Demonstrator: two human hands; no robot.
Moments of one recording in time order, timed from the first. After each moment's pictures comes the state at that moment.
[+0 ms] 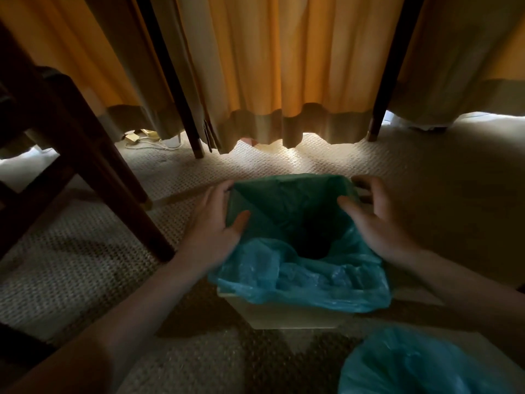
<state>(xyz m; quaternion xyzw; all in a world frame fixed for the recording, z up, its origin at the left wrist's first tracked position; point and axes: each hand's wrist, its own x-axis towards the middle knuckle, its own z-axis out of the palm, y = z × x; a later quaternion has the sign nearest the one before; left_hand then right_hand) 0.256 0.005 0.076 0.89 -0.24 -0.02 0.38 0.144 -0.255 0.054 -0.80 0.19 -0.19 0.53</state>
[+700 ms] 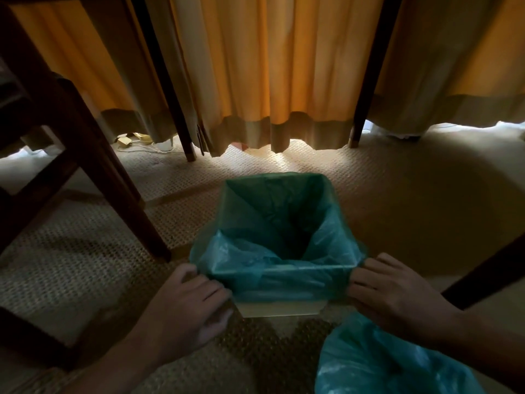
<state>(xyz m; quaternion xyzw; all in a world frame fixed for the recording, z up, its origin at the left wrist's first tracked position) 0.169 0.091 0.035 0.81 -0.56 0.16 0.07 0.014 -0.247 0.043 -0.96 -0.21 -0.15 -0.02</state>
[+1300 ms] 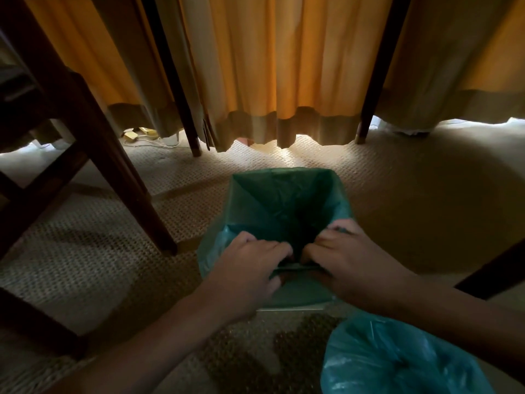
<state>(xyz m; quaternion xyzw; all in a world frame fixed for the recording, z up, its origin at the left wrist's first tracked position) 0.158 0.010 0.073 0.83 -0.53 0.06 0.14 0.069 -0.195 0.078 -0.97 -0.19 -0.14 0.02</state>
